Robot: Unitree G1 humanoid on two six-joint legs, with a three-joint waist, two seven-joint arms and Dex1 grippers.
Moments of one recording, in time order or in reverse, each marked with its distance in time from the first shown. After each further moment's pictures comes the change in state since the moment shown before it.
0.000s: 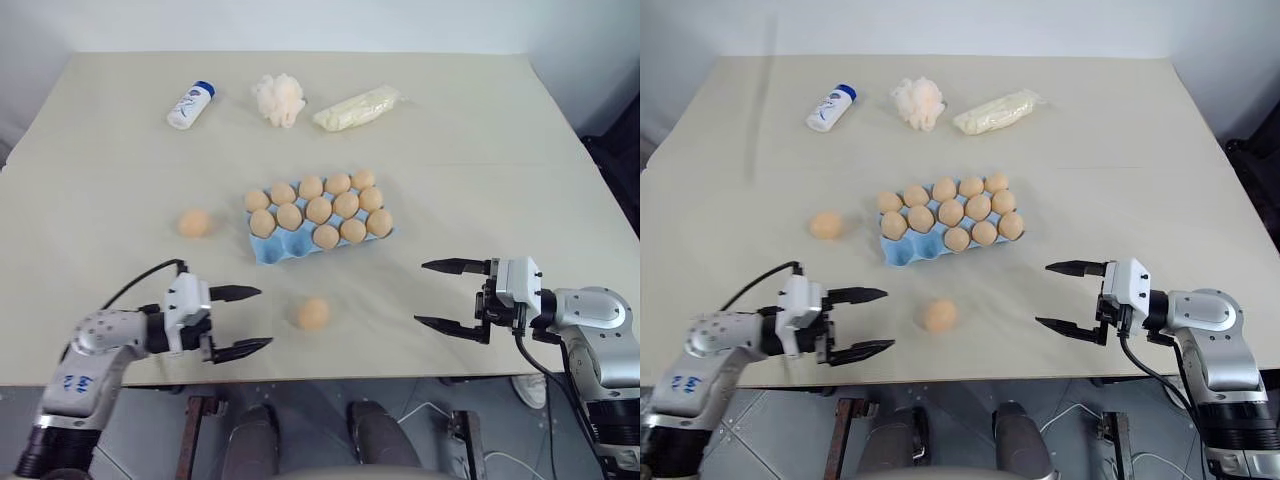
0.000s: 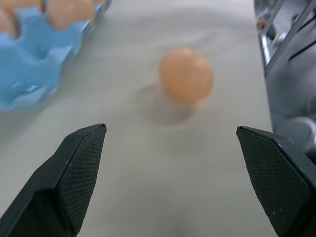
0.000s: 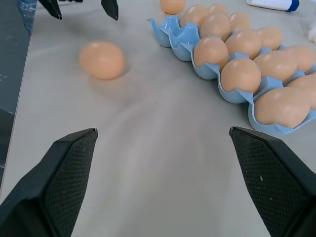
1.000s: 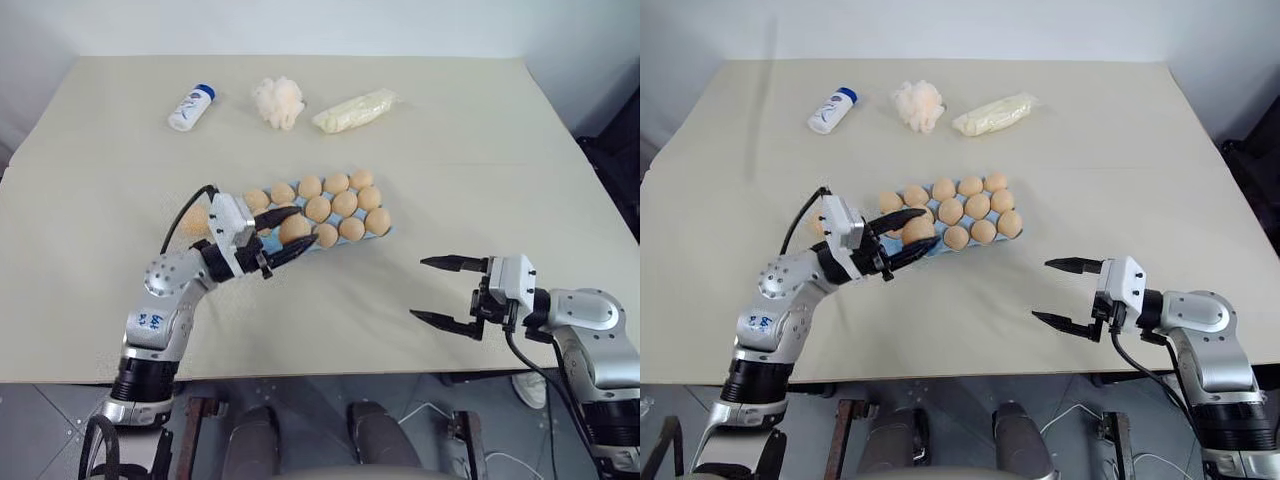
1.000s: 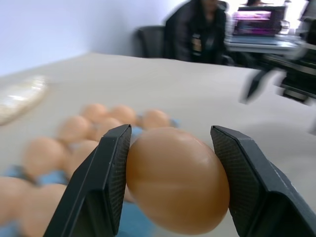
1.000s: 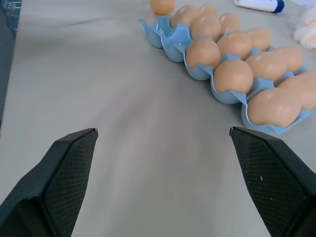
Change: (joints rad) left arm -0.379 -0.270 -0.041 0.164 0.071 -0.026 0.282; right arm 0.002 0.015 0.017 0.001 -0.016 -0.001 -0.068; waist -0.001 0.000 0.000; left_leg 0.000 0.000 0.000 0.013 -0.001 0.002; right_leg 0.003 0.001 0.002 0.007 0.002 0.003
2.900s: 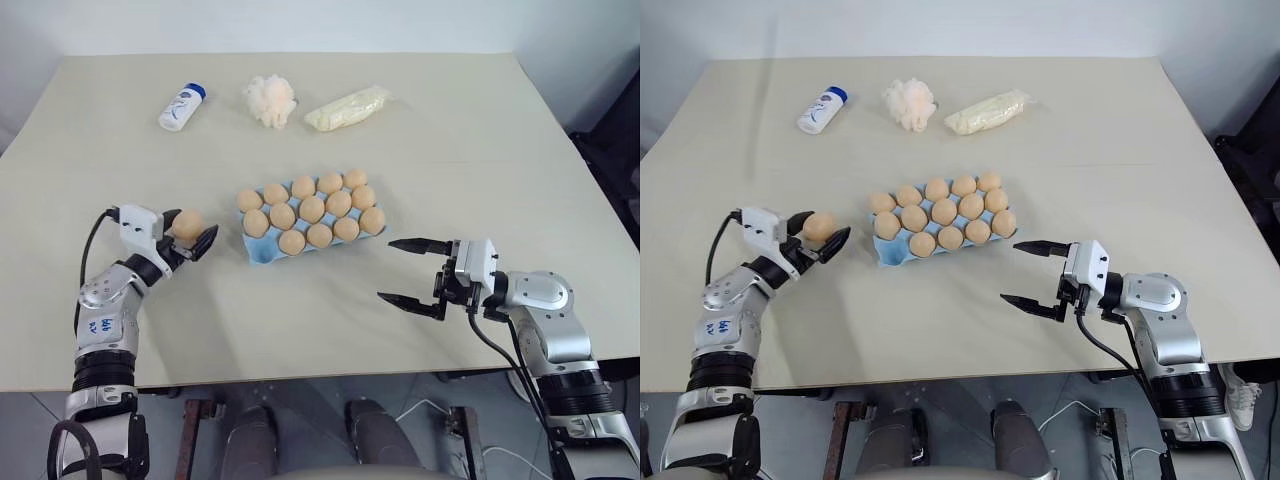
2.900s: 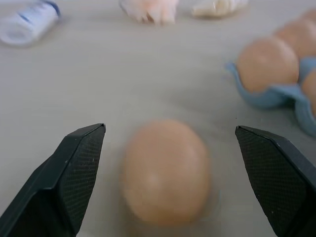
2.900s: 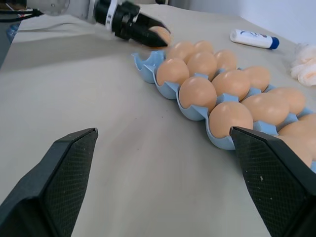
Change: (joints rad) left arm -0.030 0.110 0.251 0.552 0.107 -0.189 0.170; right arm -0.164 0.128 0.113 0.094 -0.021 -0.069 -0.034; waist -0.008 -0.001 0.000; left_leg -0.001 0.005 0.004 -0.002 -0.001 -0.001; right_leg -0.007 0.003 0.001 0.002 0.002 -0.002
